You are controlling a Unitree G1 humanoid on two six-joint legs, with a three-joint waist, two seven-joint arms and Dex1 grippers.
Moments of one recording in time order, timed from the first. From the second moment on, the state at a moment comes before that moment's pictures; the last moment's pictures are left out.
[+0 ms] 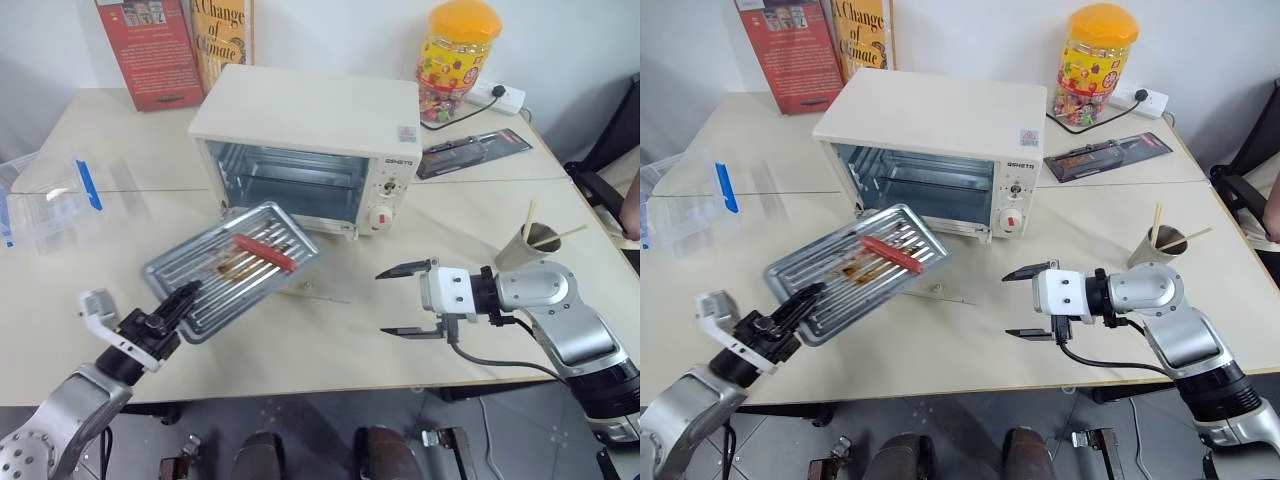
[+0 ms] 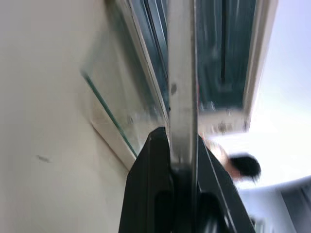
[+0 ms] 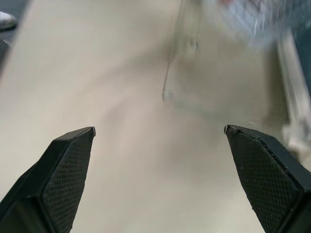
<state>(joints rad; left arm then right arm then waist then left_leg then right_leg) 0.21 0.44 0.59 -0.35 -1.94 0.82 0.18 -0.41 -0.78 0.20 -0.08 0.17 -0.04 1.18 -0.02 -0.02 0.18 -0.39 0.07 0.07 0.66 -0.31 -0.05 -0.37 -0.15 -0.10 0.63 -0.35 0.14</state>
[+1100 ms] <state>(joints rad) 0.43 0.17 0.85 -0.45 -1.96 0.49 0.26 -0.65 -0.47 0.23 0.23 0.15 -0.09 1.14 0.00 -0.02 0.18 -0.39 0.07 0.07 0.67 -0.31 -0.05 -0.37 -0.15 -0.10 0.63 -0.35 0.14</state>
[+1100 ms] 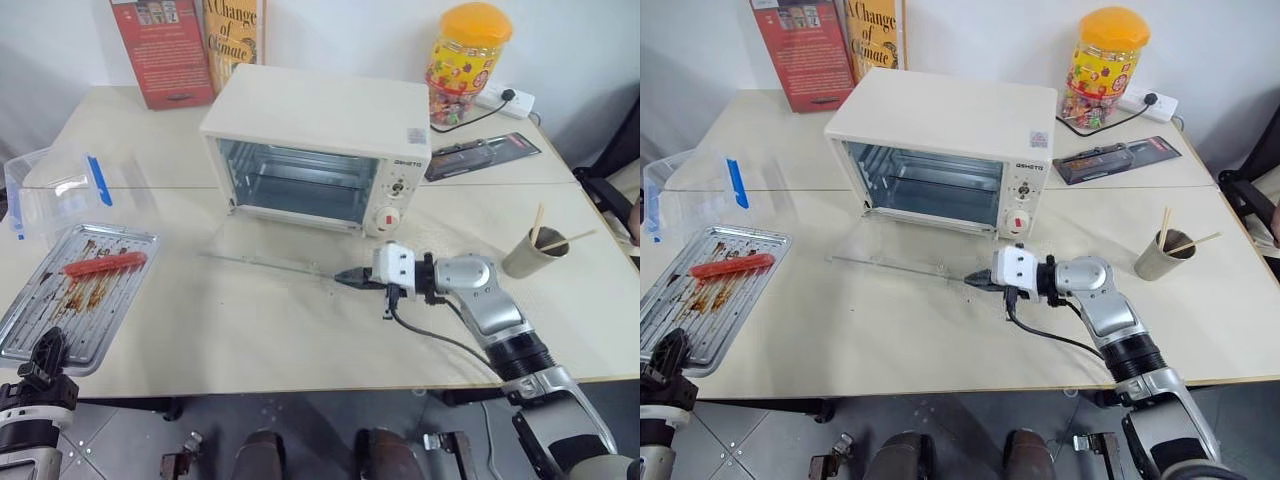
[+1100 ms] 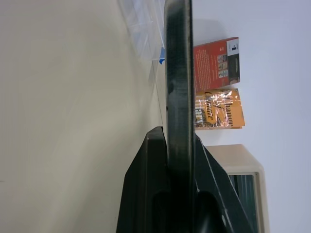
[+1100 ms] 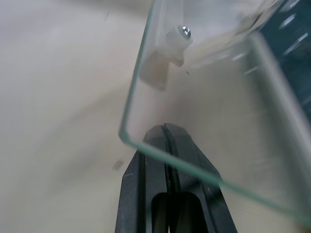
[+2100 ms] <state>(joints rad) 0.27 0.57 0.62 -0.21 -1.96 0.99 0.08 -0.64 -0.80 0.11 -0.15 0.45 0.41 1.36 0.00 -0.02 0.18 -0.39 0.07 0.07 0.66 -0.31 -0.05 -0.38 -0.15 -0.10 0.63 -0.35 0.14</state>
